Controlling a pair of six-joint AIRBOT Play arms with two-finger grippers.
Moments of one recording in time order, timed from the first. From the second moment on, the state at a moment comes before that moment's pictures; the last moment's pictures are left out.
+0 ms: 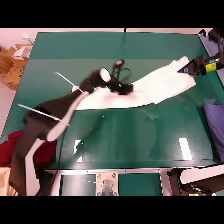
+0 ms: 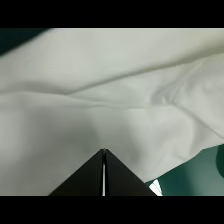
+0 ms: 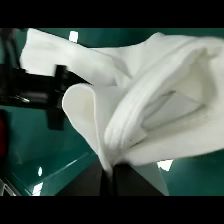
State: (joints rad) left arm -0.63 -2.09 1.88 0.85 -0.81 -1.51; right arm -0.40 -1.62 1.80 -0.73 1.70 1.17
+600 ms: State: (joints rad) left arm -0.54 -2.09 2.03 0.82 -1.02 -1.47; right arm -0.33 -1.52 1.83 -0.72 1.71 1.21
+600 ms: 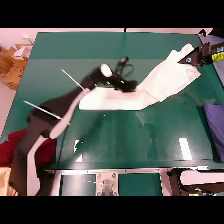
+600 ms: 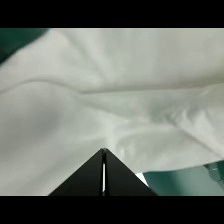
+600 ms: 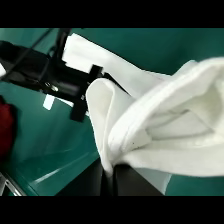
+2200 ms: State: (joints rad) left arm -0.03 -1.76 2.05 1.26 -1.57 -1.40; right arm -0.02 -1.76 1.54 -0.80 1.22 1.46
